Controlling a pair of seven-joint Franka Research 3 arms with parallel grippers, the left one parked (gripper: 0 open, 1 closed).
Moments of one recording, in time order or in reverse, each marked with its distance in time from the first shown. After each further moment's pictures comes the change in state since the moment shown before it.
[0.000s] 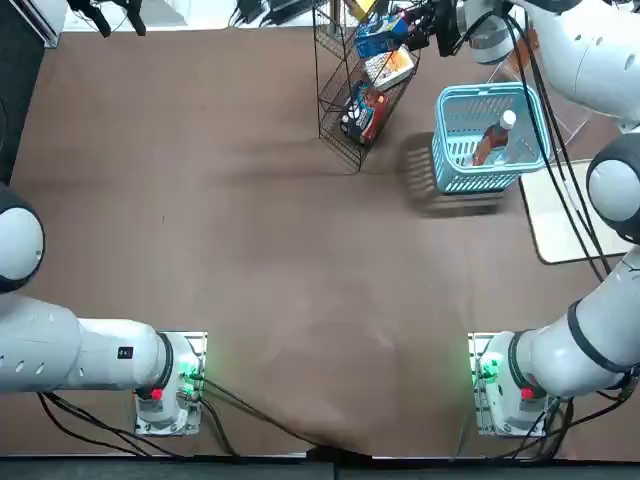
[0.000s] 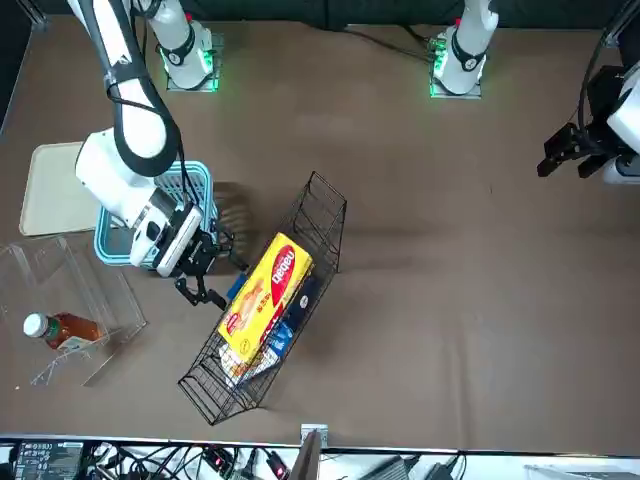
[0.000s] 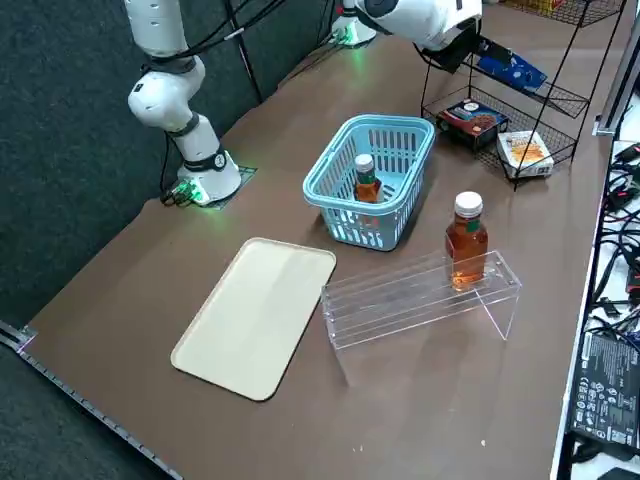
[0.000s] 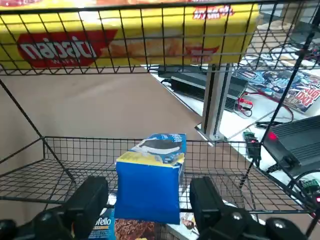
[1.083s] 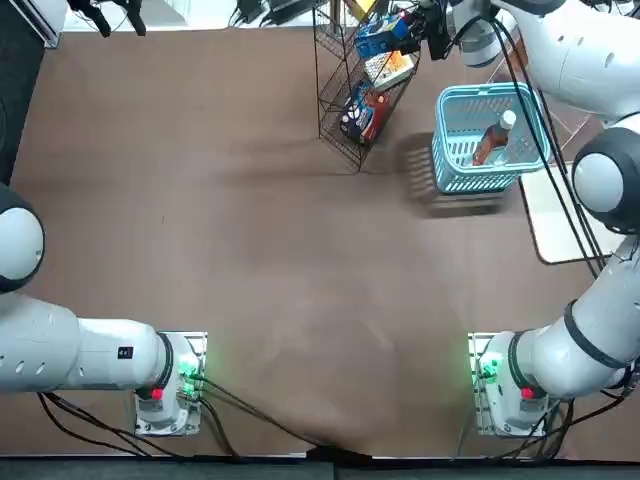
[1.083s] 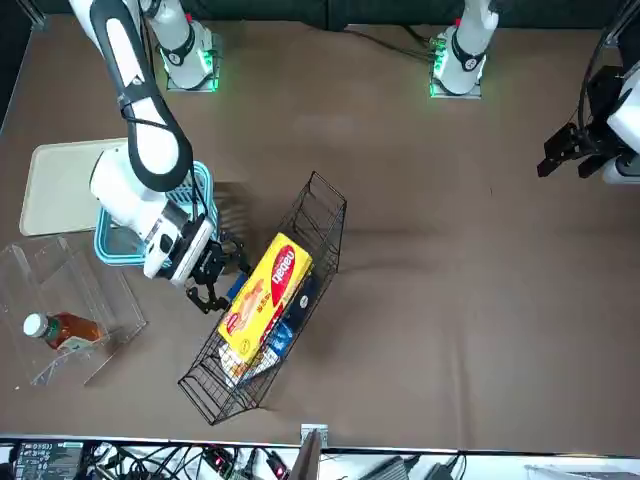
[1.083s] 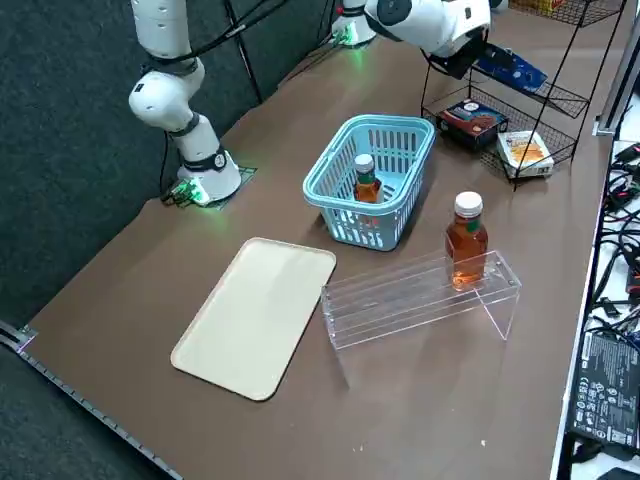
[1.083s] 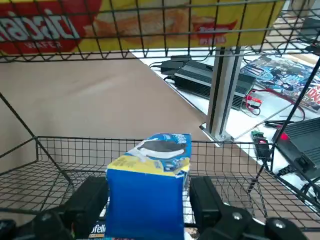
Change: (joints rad) arm 0.021 0.074 0.000 0.061 0.000 0.006 0.000
